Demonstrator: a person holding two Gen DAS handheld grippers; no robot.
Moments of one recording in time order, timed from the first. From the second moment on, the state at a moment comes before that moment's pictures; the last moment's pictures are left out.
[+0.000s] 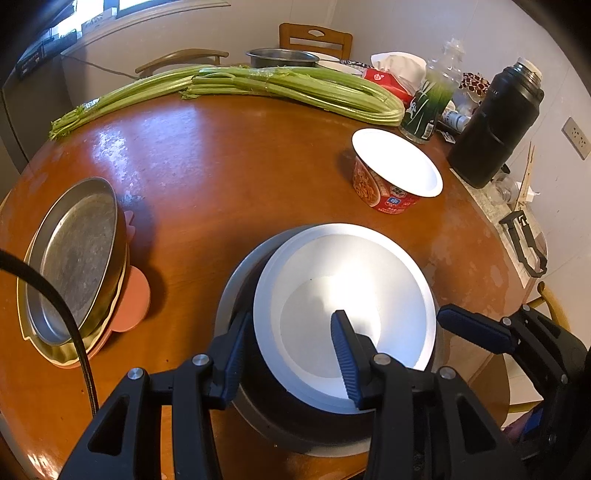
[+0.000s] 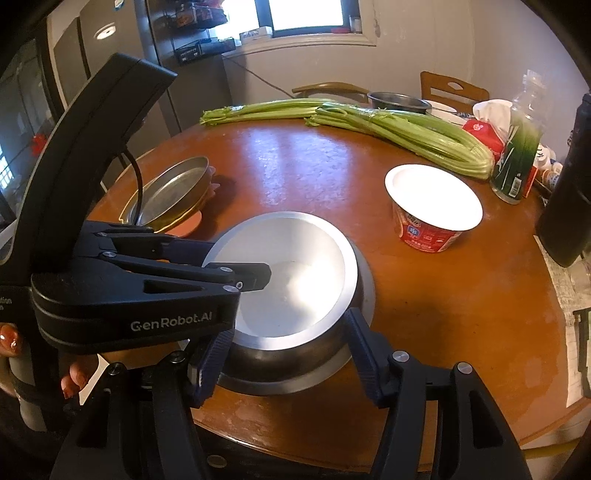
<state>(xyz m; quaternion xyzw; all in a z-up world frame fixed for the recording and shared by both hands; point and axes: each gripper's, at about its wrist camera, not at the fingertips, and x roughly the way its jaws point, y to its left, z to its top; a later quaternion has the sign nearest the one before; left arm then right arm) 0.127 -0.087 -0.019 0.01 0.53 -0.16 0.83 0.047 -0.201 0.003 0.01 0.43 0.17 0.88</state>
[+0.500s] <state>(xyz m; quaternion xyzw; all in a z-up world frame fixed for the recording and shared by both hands) 0.120 -0.081 -0.006 0.01 0.51 -0.17 0.85 0.044 -0.204 0.006 0.01 0.43 0.16 0.89</state>
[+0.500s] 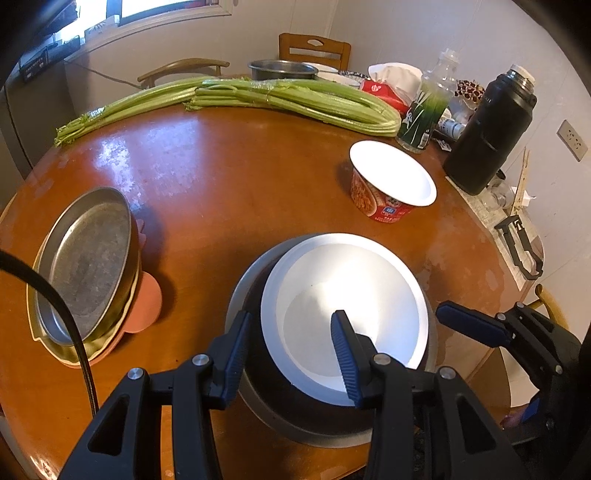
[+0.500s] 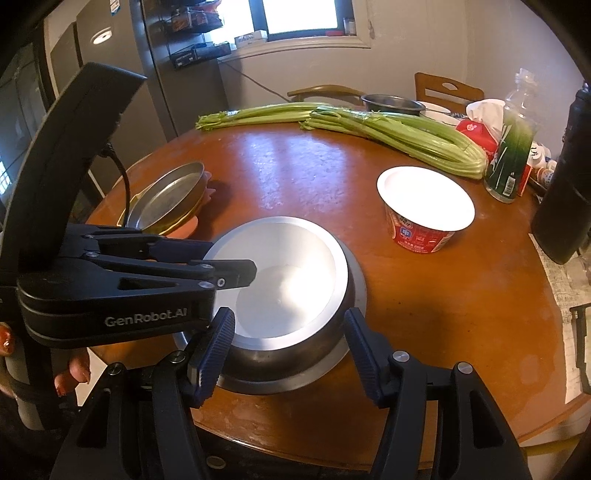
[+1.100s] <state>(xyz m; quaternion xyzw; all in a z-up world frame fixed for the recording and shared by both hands) 0.122 -0.082 0.017 0.02 0.48 -0.17 0.86 0.053 -0.221 0.019 0.03 0.41 0.15 0.90</state>
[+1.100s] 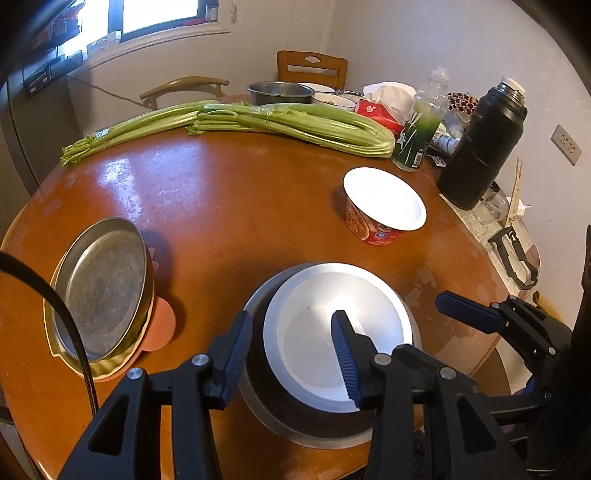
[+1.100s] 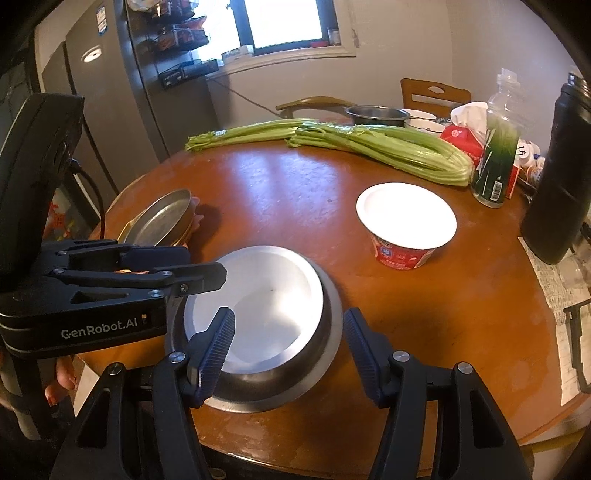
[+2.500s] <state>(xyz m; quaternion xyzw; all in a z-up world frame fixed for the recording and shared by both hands) 0.239 -0.160 0.008 0.03 0.51 -0.23 0.83 0.163 -0.321 -0.005 0.10 0.44 0.02 0.89</state>
